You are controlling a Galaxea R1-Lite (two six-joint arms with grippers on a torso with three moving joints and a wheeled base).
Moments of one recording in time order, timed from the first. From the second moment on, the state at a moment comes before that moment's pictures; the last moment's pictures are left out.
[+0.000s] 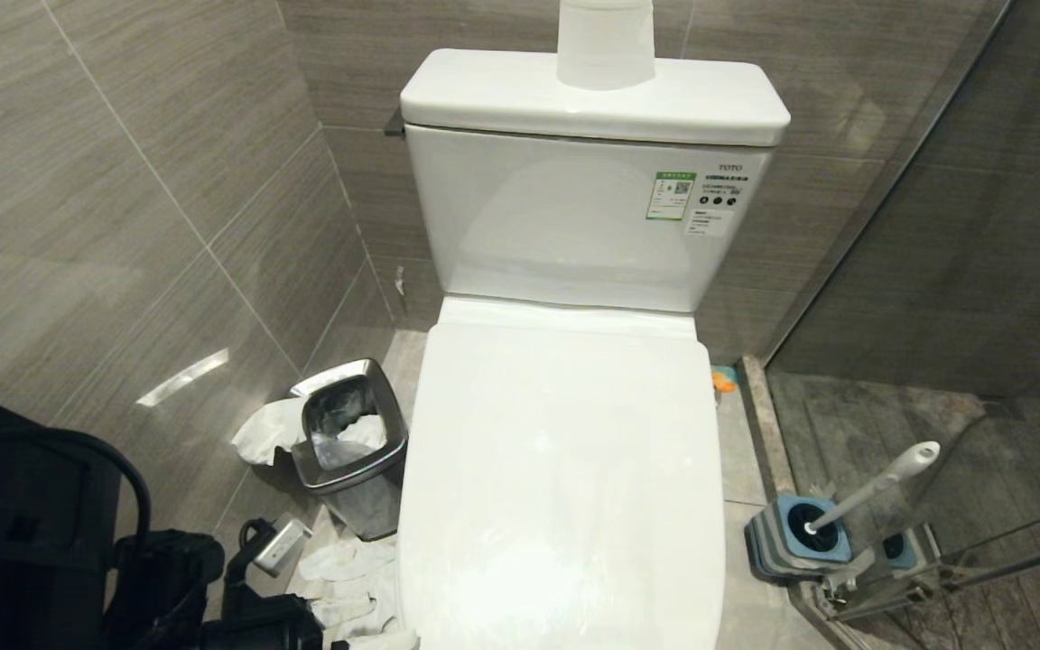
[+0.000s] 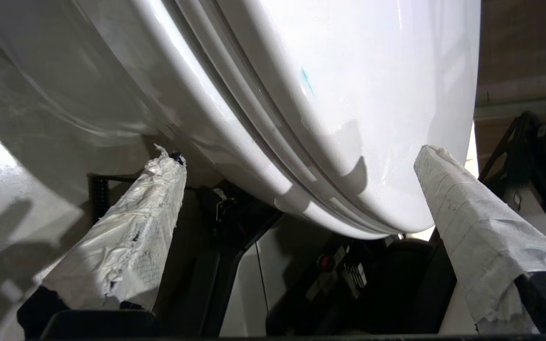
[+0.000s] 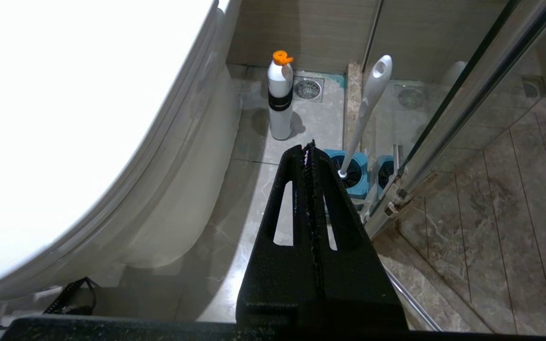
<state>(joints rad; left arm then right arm) -0.18 2.17 0.00 -1.52 -0.80 -0.12 0.01 0.00 0.00 0.00 -0.02 0.07</state>
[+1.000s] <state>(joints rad) -0.23 2.10 0.00 -1.52 -0.78 -0.14 0.01 0.00 0.00 0.00 -0.02 0.07</state>
